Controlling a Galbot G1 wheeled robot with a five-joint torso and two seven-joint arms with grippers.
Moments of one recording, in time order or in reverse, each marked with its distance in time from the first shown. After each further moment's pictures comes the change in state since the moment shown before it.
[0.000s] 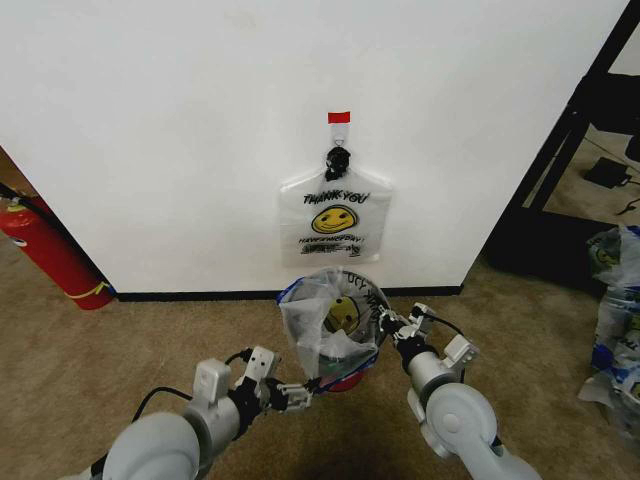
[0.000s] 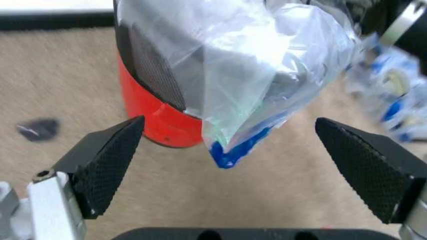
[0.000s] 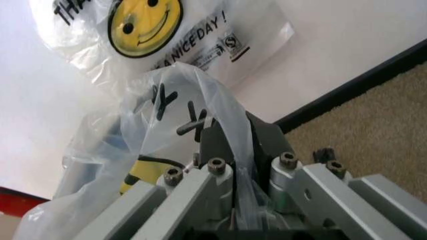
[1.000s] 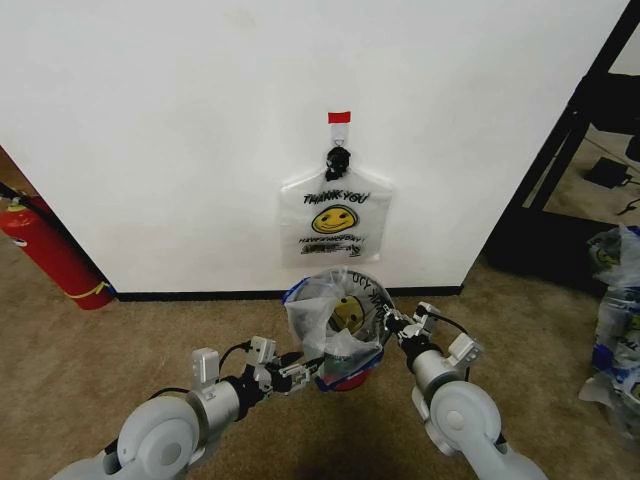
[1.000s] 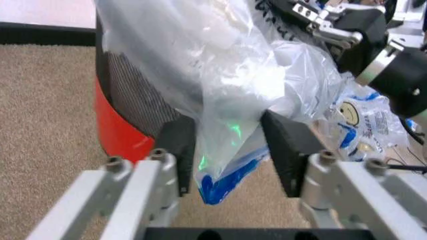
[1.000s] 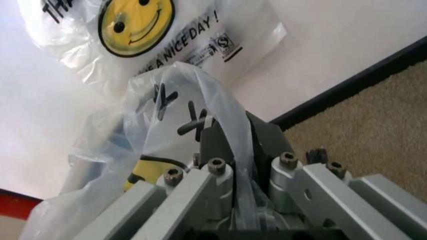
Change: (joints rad) left arm -0.032 -0.038 0.041 0.164 0.062 -0.158 0.257; right arm 0.003 -0.011 0.008 -0.013 0.006 -0.006 -0.004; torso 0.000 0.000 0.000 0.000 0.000
